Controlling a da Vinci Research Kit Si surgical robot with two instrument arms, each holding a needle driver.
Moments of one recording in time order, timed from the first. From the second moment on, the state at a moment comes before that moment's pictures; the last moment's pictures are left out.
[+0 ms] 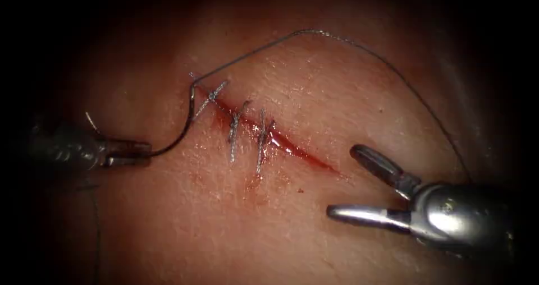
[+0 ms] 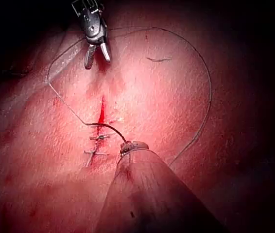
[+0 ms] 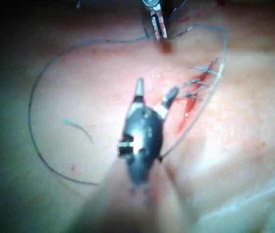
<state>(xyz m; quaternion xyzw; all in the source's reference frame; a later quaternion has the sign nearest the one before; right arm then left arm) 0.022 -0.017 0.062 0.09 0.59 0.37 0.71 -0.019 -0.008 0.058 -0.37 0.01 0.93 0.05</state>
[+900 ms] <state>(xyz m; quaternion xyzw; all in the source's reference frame) 0.028 -0.016 0.060 0.08 0.51 0.44 0.74 -0.027 -0.010 0.059 -0.34 0.12 0.93 0.02</state>
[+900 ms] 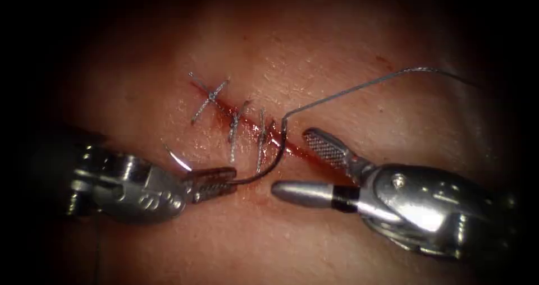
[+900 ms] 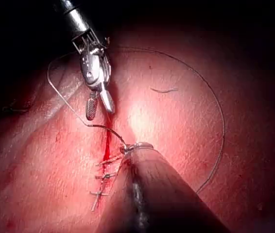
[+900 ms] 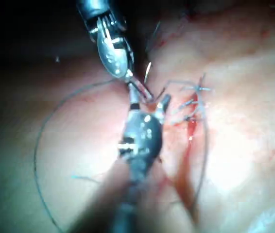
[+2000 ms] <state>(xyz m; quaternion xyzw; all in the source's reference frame) 0.028 -0.015 0.062 0.04 0.48 0.45 0.76 -0.028 -0.010 0.057 -0.39 0.09 0.91 0.05</state>
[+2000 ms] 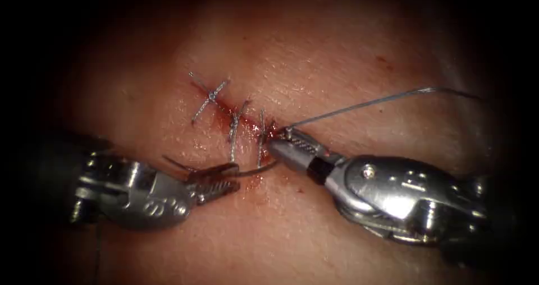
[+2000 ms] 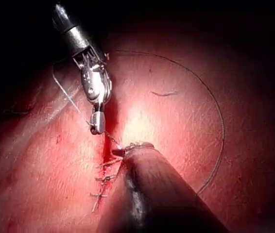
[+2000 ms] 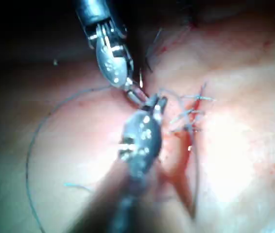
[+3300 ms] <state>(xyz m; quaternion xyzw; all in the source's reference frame) 0.030 -0.015 0.057 -0.08 0.58 -0.08 0.80 -0.027 -0.004 0.059 -0.25 -0.29 0.90 0.21</state>
